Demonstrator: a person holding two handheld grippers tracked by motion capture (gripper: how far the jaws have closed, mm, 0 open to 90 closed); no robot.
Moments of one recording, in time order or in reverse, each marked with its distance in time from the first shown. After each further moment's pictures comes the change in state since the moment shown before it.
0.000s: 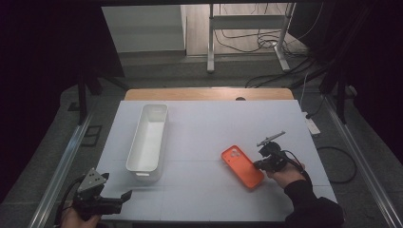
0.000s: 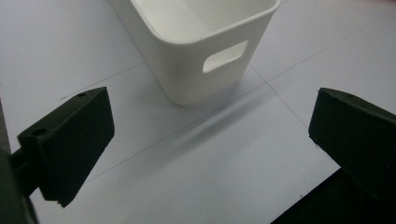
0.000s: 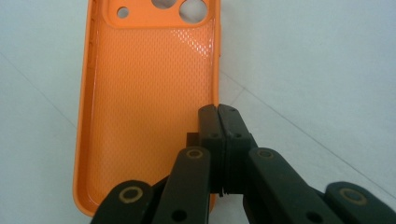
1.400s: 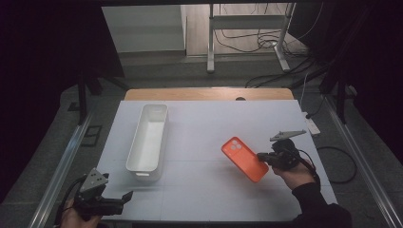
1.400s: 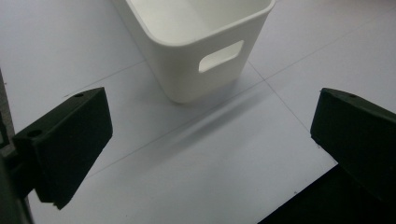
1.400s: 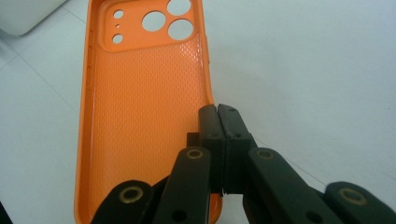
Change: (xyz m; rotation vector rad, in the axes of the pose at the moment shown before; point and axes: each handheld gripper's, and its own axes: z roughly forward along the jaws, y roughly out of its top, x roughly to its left) left arm -0.008 0.007 -0.004 0.027 0.020 0.005; right arm 0.004 -0.004 -0.048 -0.238 0.019 0.012
